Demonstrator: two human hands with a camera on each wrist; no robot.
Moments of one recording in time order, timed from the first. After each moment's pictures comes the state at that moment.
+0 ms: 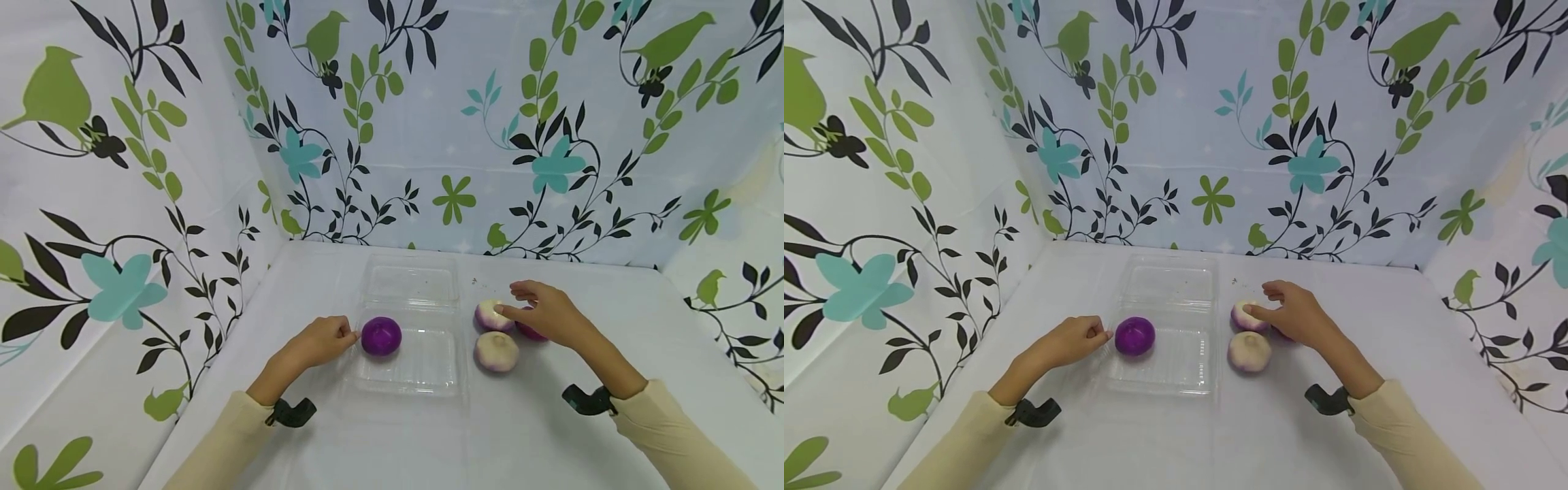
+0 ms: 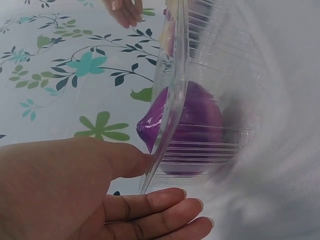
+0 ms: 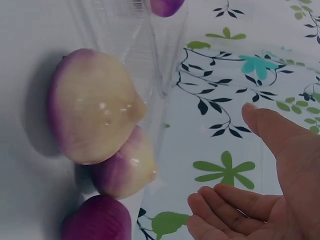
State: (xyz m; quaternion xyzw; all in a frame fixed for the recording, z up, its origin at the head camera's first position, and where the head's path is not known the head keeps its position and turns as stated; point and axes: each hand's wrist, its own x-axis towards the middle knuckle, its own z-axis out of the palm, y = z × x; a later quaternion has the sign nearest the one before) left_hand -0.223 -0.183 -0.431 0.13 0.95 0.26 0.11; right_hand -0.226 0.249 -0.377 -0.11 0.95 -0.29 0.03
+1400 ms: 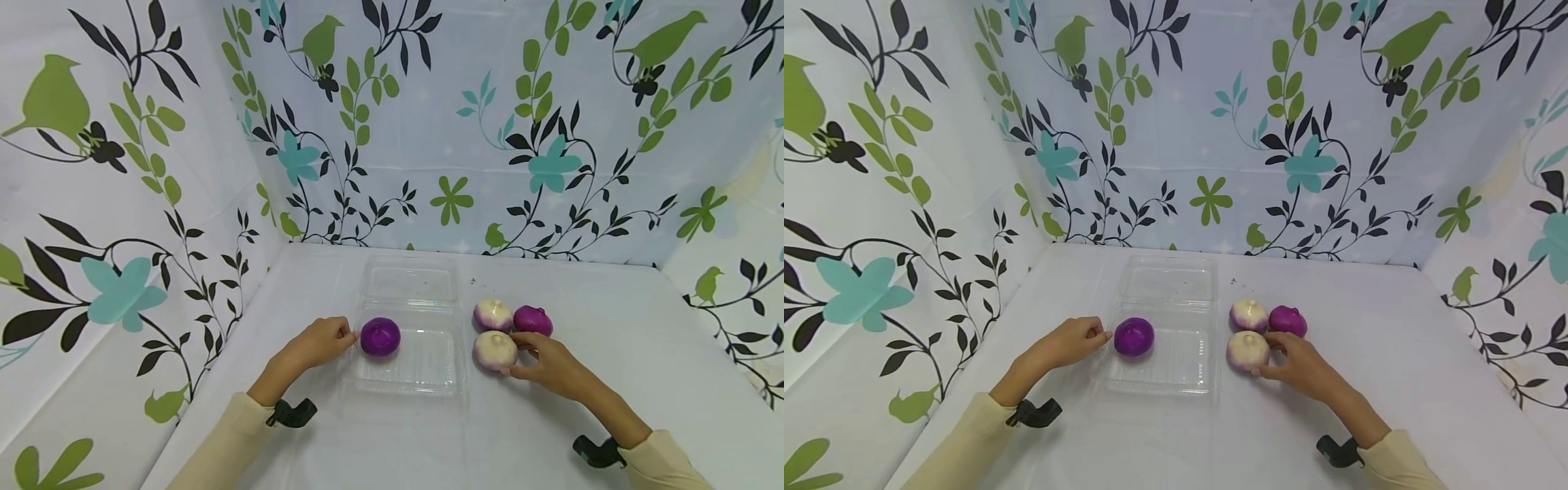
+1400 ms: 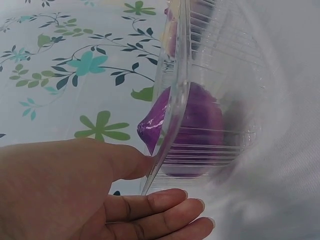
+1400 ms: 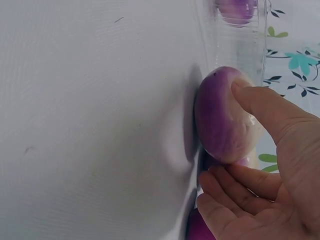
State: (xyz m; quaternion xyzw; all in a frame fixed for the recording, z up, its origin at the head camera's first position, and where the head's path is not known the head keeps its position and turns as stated) left_hand -0.221 -0.181 -0.429 0.14 0.95 0.26 0.10; right_hand -0.189 0.274 -0.463 -0.19 0.91 -0.36 0.03
